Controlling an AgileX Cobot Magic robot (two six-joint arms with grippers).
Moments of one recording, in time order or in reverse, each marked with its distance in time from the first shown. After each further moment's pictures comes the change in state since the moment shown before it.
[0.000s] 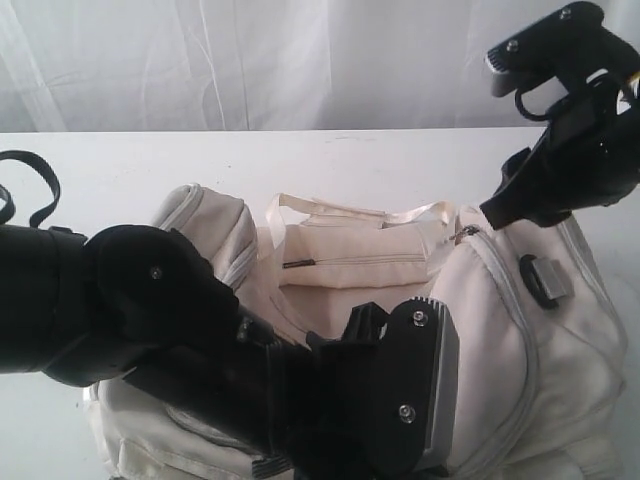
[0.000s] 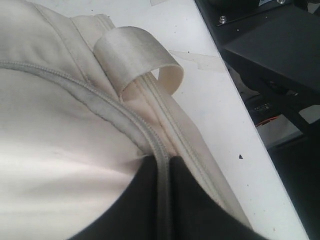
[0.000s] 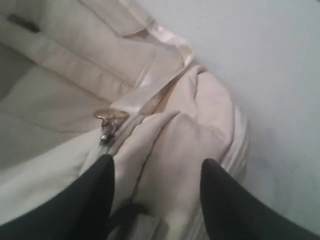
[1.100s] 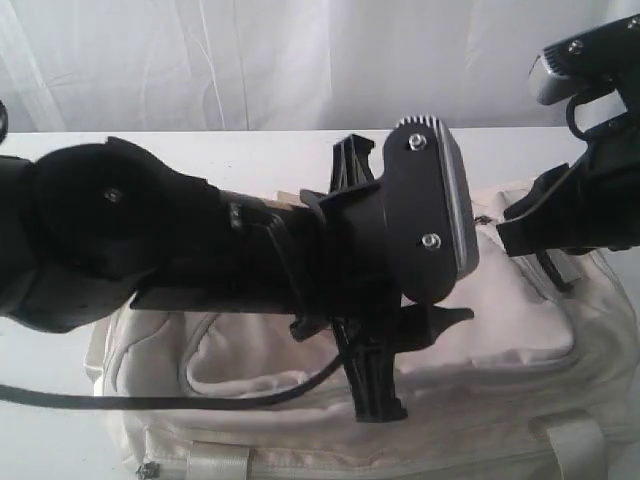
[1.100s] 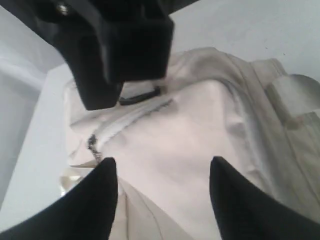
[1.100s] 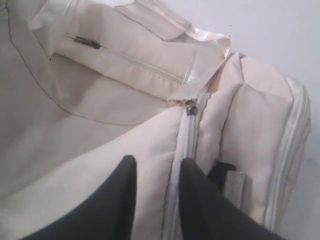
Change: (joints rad) left arm -0.007 -0.084 -0.100 0.007 -0.387 0.012; right arm -0.002 -0.212 0.154 0.190 -0.071 0.002
